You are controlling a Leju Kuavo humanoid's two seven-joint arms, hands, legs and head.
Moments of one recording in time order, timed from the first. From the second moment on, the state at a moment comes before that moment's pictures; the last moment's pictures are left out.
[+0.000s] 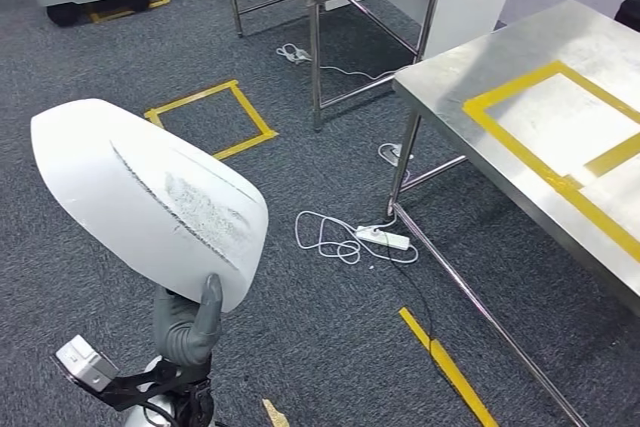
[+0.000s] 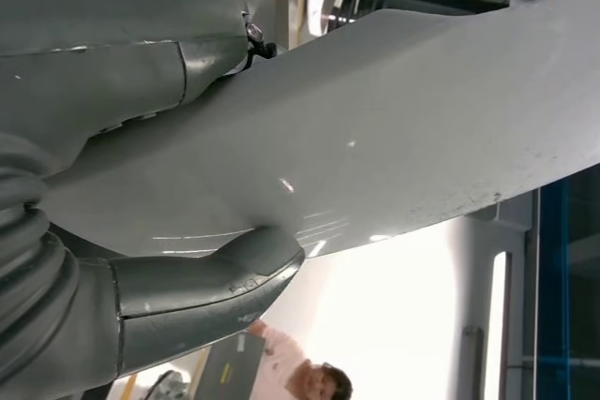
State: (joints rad) left arm 0.18 -0.19 -0.39 -1.77 0.21 -0.03 -0.63; right arm -0.06 0.18 -0.85 -0.21 1.40 -0.26 0.01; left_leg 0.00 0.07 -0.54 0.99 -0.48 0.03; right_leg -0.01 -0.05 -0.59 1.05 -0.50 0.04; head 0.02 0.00
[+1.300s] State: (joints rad) left arm 0.18 -0.19 -0.39 -1.77 0.21 -0.03 -0.63; right arm -0.07 0.18 -0.87 -0.21 1.39 -0.24 0.01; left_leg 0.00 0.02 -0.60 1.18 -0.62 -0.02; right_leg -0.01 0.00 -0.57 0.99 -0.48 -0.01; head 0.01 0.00
